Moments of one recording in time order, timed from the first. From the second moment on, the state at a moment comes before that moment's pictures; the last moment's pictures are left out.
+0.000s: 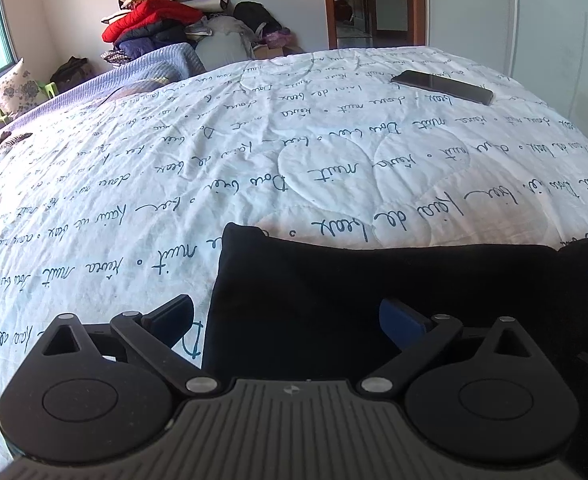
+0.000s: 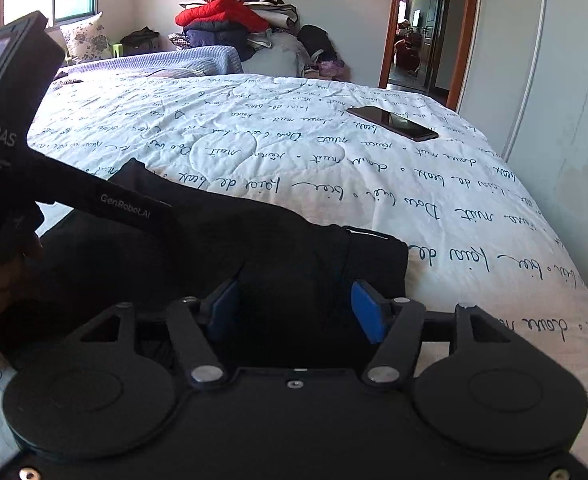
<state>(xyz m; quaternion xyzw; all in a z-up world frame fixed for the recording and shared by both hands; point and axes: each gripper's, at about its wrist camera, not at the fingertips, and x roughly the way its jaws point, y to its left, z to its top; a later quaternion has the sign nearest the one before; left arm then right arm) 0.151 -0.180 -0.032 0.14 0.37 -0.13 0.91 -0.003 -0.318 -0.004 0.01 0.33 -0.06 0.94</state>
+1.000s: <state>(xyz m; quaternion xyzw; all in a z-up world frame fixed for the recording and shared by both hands) 0.038 -0.129 -0.001 0.11 0.39 -0.13 0.91 -0.108 -0.283 0.023 0.09 0.30 -0.09 0.95</state>
